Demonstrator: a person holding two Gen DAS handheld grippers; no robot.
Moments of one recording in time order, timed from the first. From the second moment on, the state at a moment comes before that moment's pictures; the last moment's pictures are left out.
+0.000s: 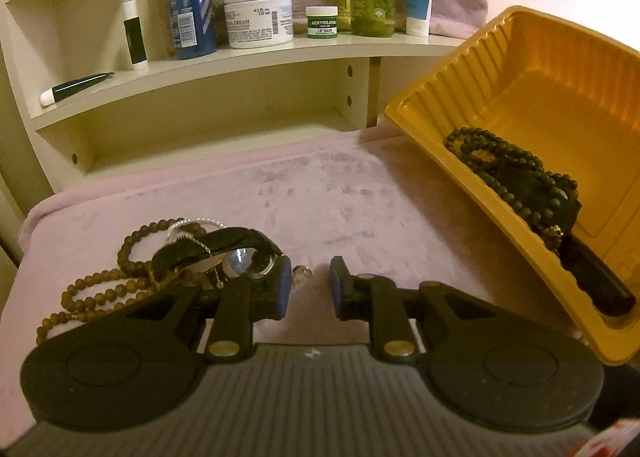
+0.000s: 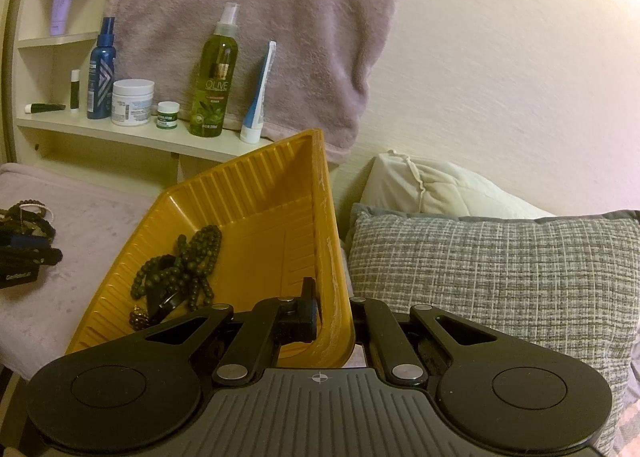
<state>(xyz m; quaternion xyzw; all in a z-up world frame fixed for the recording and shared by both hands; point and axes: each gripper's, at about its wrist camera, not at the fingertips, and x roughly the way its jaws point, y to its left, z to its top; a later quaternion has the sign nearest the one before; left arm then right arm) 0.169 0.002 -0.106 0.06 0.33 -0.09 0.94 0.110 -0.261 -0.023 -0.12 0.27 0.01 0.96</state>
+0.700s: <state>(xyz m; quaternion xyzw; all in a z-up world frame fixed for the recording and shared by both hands) 0.157 -0.017 -0.083 0.06 0.31 -0.13 0.94 0.109 -0.262 -0.024 -0.12 0.27 0.01 0.96</state>
